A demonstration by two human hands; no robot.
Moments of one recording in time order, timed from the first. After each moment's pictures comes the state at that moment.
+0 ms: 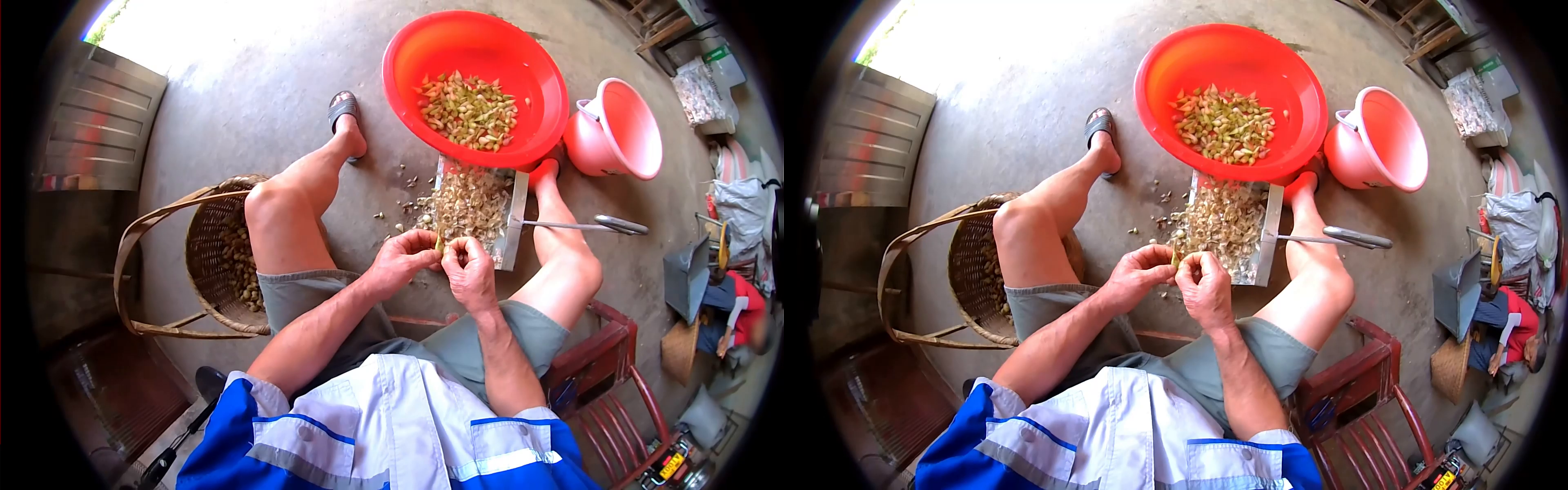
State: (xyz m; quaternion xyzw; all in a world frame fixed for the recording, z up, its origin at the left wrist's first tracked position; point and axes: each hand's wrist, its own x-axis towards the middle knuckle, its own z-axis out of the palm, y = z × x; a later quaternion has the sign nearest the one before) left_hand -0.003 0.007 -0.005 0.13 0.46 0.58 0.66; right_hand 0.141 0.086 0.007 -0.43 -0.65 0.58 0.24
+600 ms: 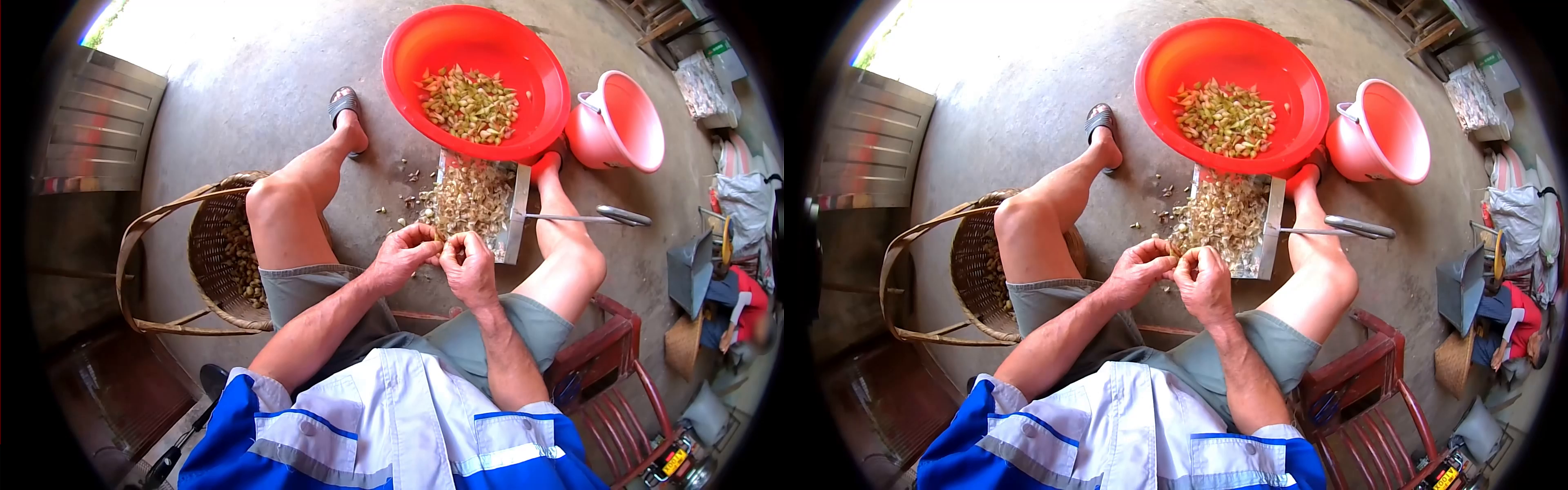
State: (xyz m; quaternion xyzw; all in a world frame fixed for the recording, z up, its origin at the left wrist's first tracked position) left_hand 0.001 0.005 -0.008 0.10 0.43 0.61 0.66; right_hand 0.139 0.086 0.017 -0.40 -0.74 0.48 0.25
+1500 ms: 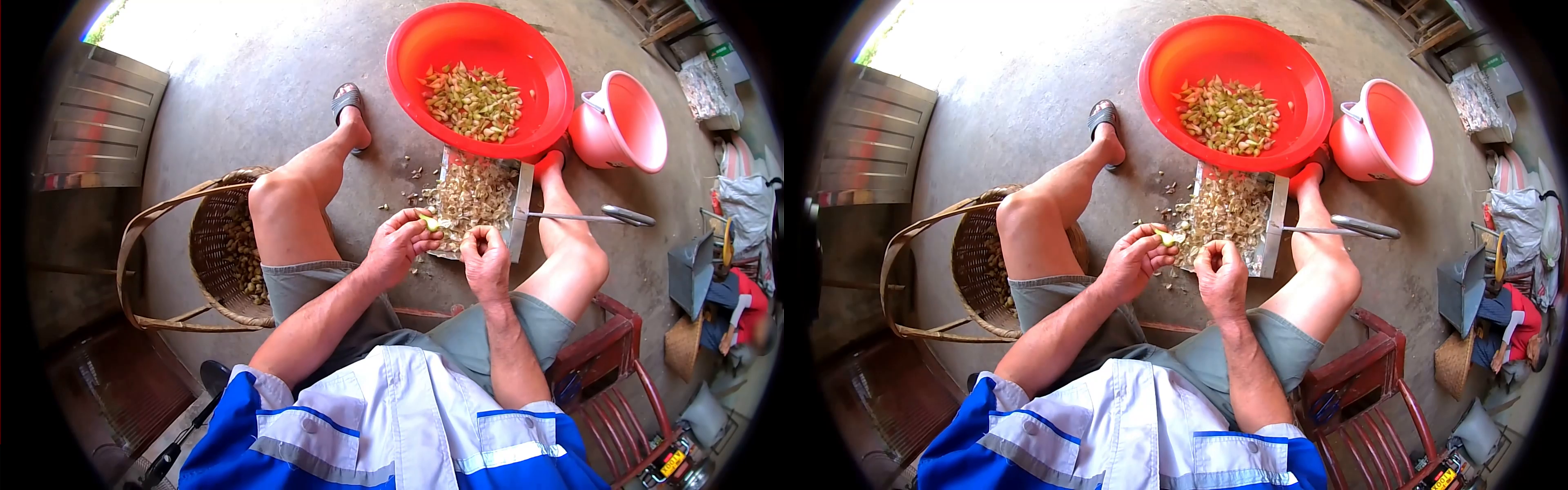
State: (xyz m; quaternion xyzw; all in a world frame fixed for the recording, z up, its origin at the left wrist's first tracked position) left_hand -0.012 0.009 -0.004 -0.03 0.38 0.67 0.64; right_hand 0.149 0.092 0.002 -0.47 -0.62 0.57 0.27
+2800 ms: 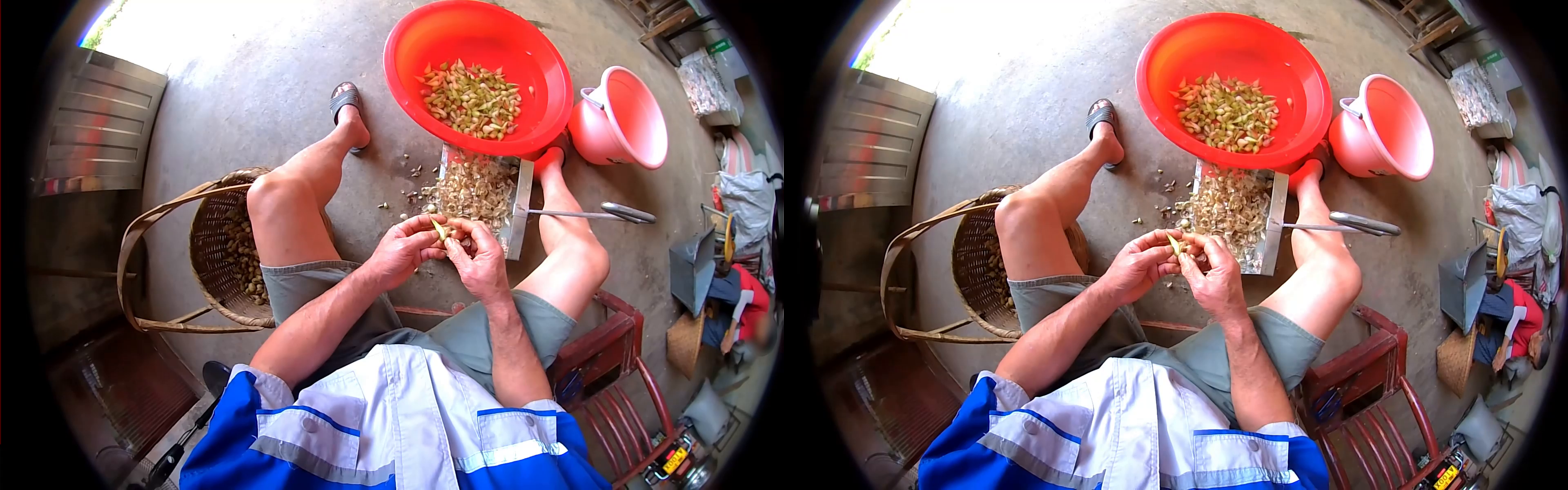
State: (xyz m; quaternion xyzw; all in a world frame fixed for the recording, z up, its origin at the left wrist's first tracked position) left_hand -0.004 0.013 0.001 0.00 0.35 0.63 0.69; right_hand 0.143 0.094 0.025 -0.36 -0.66 0.61 0.24
